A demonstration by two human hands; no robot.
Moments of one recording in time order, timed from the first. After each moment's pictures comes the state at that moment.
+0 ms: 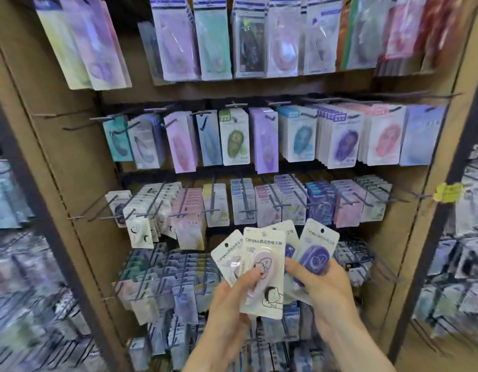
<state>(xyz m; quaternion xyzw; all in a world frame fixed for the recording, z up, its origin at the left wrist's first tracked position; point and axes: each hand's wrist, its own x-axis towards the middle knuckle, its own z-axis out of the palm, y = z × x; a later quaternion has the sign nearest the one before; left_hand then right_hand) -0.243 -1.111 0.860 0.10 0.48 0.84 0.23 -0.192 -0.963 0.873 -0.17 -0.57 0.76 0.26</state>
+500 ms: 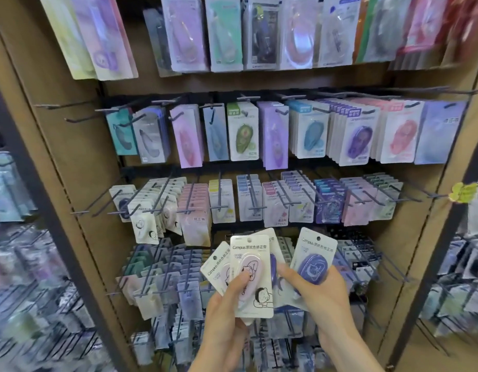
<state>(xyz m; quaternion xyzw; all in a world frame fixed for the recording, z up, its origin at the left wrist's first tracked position) -0.264 -1.126 0.826 0.05 0.47 0.86 0.21 -0.206 -0.978 0.856 -0.20 -0.62 0.71 0.27</state>
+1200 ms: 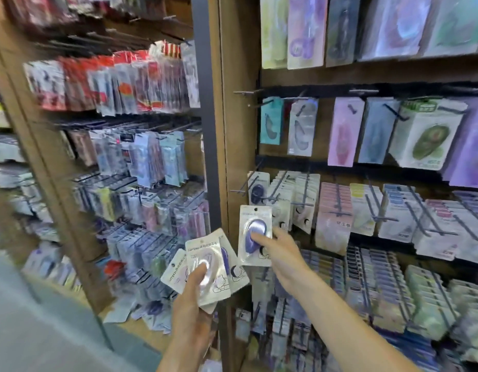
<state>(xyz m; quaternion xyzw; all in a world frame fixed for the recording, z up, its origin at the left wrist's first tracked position) -0.332 -1.400 0.808 -0.13 0.41 0.90 -0.08 -0.414 -1.236 0.857 0.00 -0.68 0.74 -0.02</state>
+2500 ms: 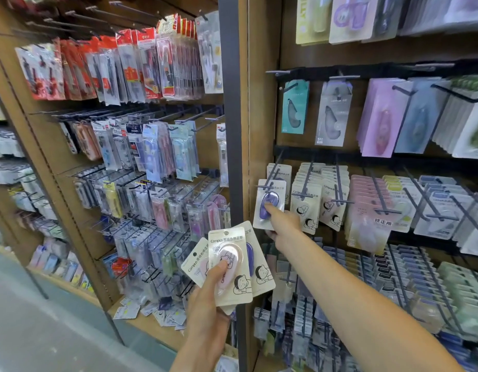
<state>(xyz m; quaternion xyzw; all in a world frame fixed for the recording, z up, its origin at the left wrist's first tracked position) -0.355 -1.439 0.812 -0.10 0.40 0.91 -0.01 -0.511 -1.300 0.867 -0.21 -0.59 0.78 0.03</state>
